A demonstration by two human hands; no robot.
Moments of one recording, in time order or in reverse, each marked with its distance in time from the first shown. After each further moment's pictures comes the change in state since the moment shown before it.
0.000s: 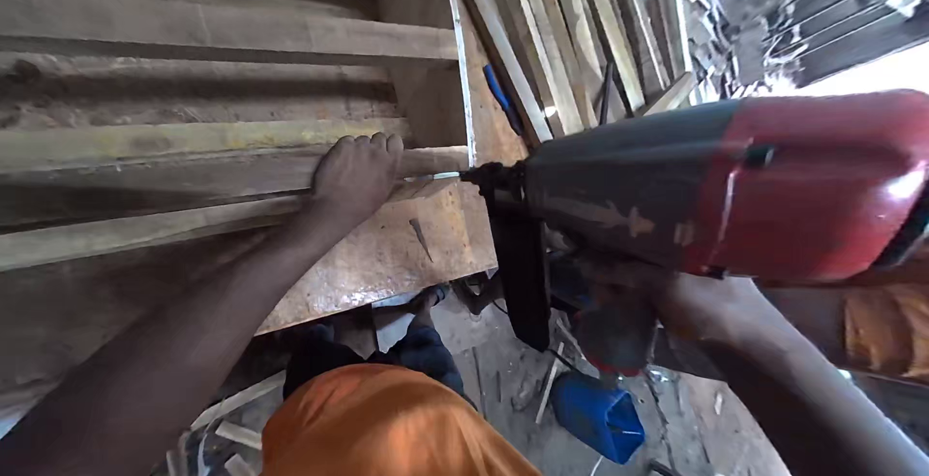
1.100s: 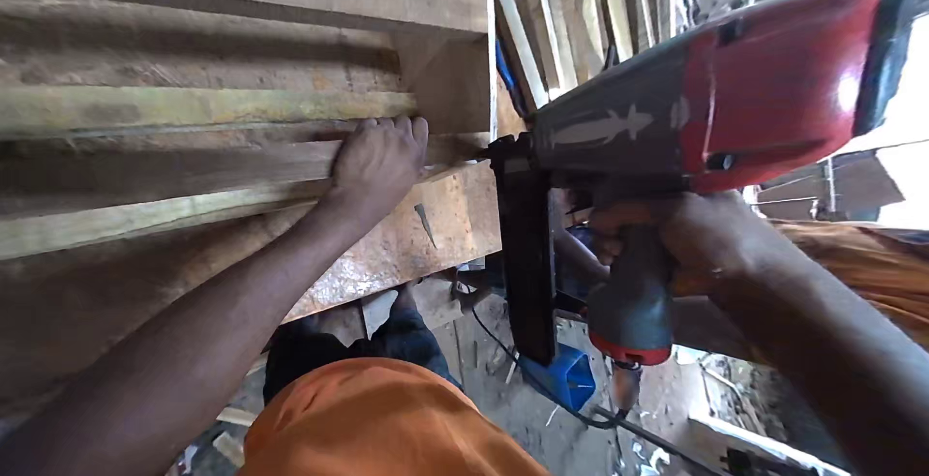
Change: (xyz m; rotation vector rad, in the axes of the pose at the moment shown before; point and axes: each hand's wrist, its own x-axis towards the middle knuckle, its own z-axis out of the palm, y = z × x) left_hand 0.000 -0.006 0.008 -0.031 0.076 0.029; right_hand 0.054 -0.050 0.031 0.171 0.029 0.357
